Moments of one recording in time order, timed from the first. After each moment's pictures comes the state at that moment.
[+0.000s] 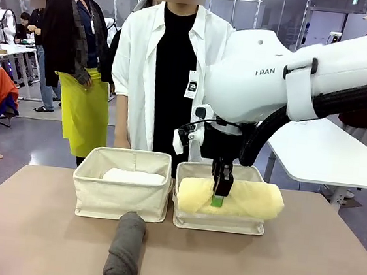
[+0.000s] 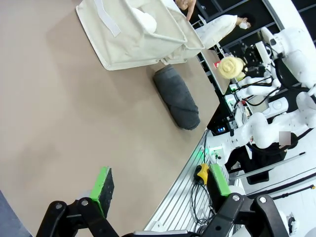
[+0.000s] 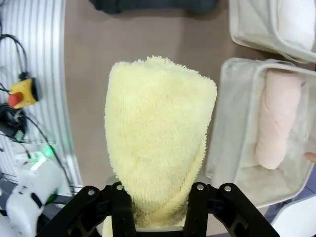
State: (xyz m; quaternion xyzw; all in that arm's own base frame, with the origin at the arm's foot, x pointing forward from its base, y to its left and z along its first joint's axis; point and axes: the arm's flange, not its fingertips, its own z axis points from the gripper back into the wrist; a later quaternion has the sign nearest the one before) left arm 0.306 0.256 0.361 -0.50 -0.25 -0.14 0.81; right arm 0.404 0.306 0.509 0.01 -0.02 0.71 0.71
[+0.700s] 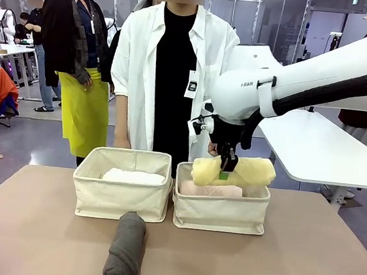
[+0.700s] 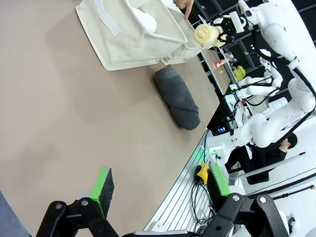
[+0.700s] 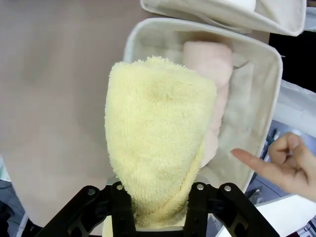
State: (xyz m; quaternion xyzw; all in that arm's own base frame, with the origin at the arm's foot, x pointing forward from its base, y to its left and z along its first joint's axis) left arm 0.306 0.255 0.361 -0.50 -0.25 -0.14 0.81; right arm 0.547 0.284 0.486 -0.04 -0.05 0.74 0.67
